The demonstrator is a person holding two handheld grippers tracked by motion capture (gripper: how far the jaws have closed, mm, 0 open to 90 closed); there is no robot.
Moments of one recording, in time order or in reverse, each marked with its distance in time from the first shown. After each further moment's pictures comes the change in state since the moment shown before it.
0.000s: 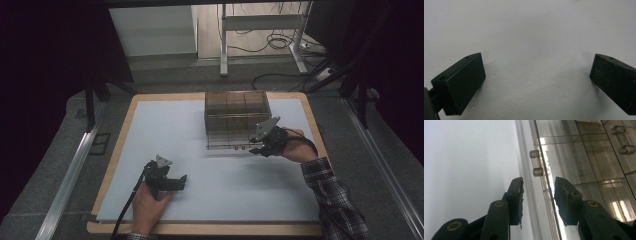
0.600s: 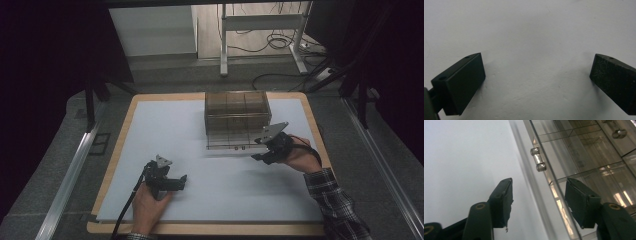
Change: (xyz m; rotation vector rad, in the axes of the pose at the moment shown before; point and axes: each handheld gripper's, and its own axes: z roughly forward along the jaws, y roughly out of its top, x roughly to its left) left arm 0.000 0.000 0.000 0.001 0.000 0.001; right arm 0.021 -0.013 -0.008 -0.052 -0.062 0.132
